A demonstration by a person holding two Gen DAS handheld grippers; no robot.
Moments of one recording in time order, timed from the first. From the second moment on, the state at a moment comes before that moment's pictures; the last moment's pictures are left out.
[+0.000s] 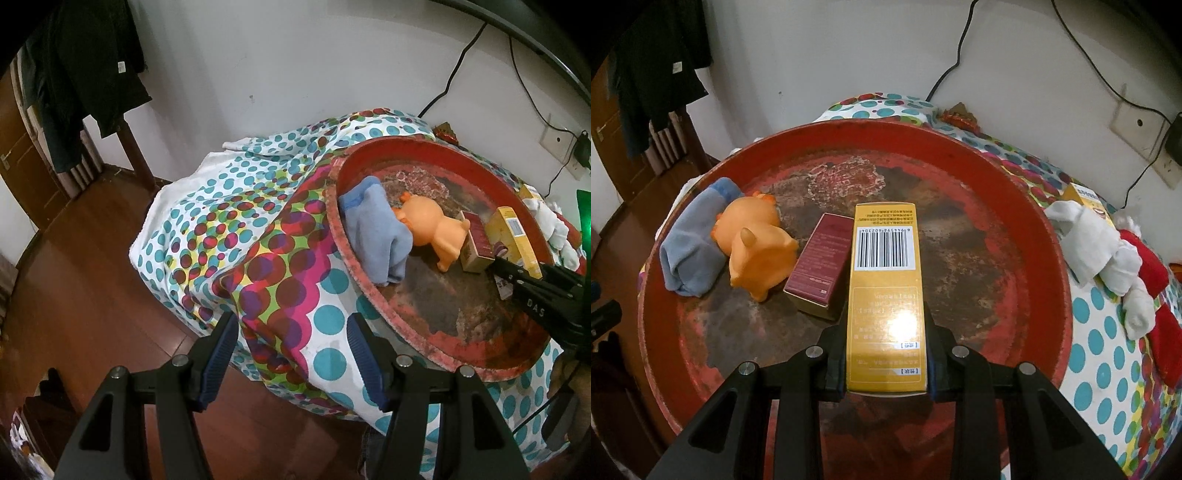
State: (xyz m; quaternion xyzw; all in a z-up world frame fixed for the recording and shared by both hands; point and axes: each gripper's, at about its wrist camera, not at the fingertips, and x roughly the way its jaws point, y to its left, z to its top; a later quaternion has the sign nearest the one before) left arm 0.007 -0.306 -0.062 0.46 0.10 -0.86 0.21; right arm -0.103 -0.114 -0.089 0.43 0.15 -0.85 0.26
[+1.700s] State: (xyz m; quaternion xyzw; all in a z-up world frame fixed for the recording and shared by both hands) left arm -0.002 -0.238 -0.066 0.46 0.01 -0.87 0.19; right arm -0.114 0.097 -0.080 0.41 0.07 -0.91 0.10
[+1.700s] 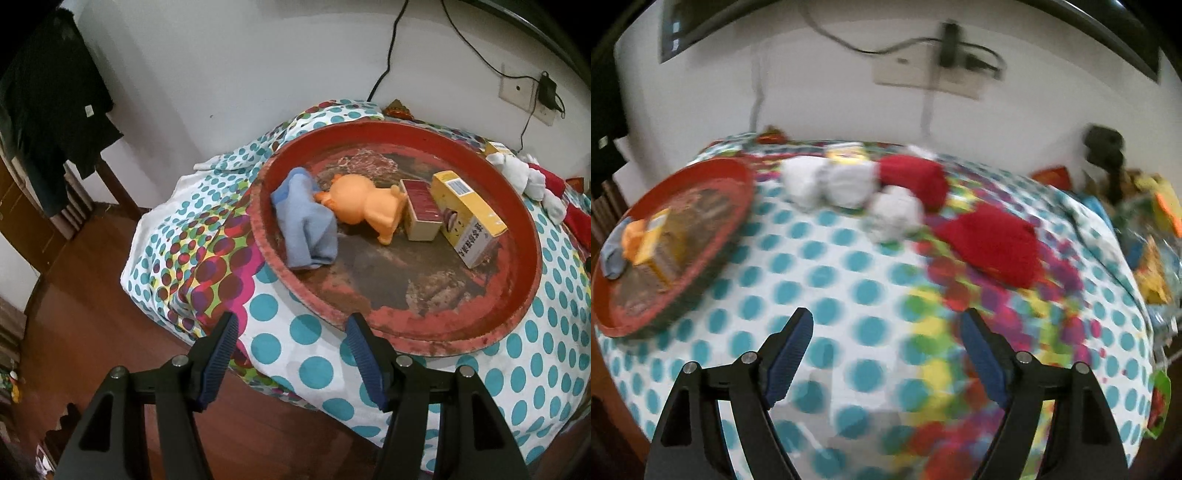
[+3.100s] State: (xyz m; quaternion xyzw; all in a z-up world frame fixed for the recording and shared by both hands) left arm -0.124 -0.036 -0.035 0.45 -0.08 -0.89 -0.02; right arm -0.221 0.167 -0.106 0.42 0.09 -0.90 0.10
